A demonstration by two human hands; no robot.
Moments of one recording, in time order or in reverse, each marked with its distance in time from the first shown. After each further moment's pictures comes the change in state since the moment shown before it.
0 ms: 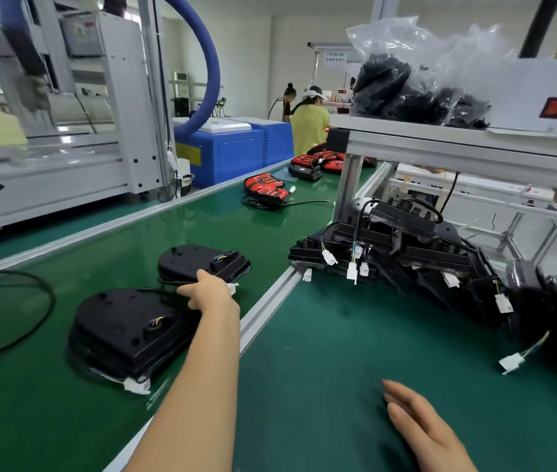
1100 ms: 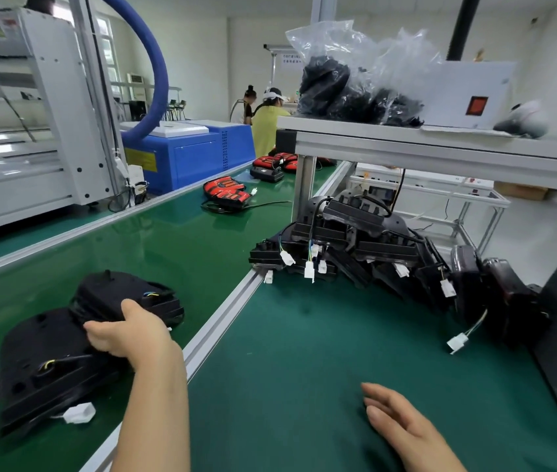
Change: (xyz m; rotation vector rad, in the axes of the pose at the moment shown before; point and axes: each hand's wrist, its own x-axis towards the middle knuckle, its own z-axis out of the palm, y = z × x) left_hand -0.018 -0.011 -0.040 -0.076 0.225 0.223; right_hand -0.003 0.003 -0.030 -0.038 -0.019 0.092
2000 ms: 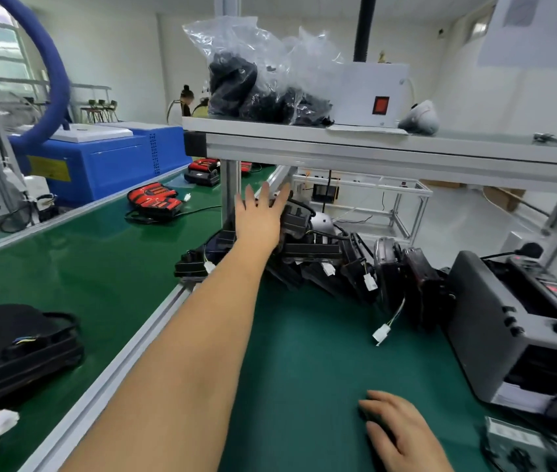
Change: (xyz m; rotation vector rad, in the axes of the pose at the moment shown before) left_hand -0.184 -0.016 0.234 1.148 -0.837 1.667; right_hand 0.012 0.058 -0.085 -0.682 0.252 -0.284
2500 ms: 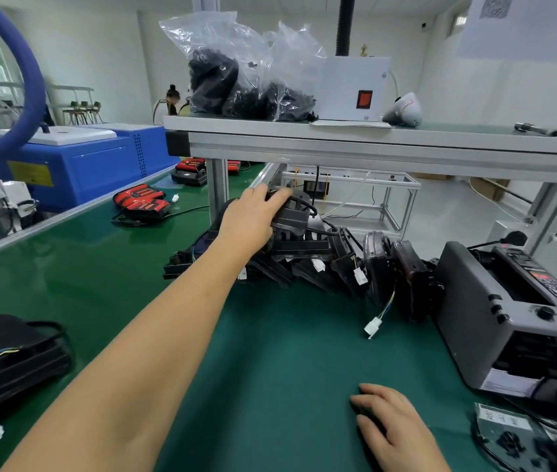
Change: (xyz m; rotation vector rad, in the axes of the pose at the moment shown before) left_hand -0.012 -0.002 -0.029 -0.118 0.107 0.227; right_hand -0.003 -0.010 -0.004 -0.097 -0.067 0.040
